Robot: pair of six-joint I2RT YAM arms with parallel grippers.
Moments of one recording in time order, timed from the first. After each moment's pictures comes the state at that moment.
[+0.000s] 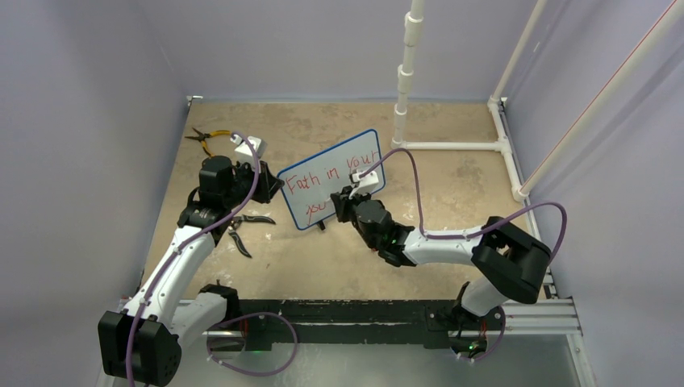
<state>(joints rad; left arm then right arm) -0.19 0.97 0.72 -0.17 0.39 -0.12 1.02 1.54 0.67 0.68 0.54 0.39</state>
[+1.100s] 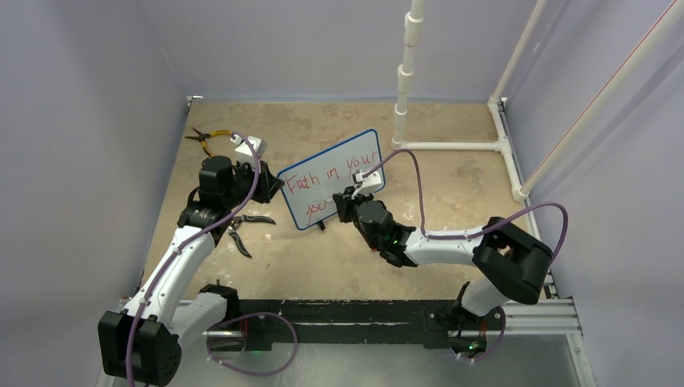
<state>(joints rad) -0.19 0.97 0.72 -0.17 0.39 -0.12 1.01 1.53 0.66 0.69 0.54 0.42</state>
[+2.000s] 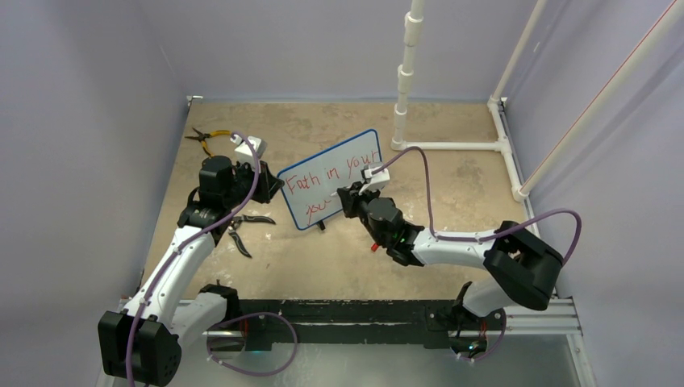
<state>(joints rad) -0.19 0.97 0.72 -0.17 0.39 -0.12 0.98 1.45 0.63 0.71 0.52 0.40</state>
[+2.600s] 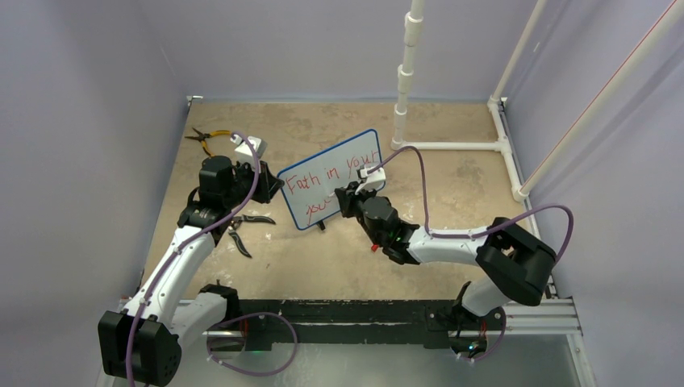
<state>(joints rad) -0.19 0.97 0.72 -0.17 0.39 -0.12 0.98 1.50 0.65 0.71 0.51 0.40</state>
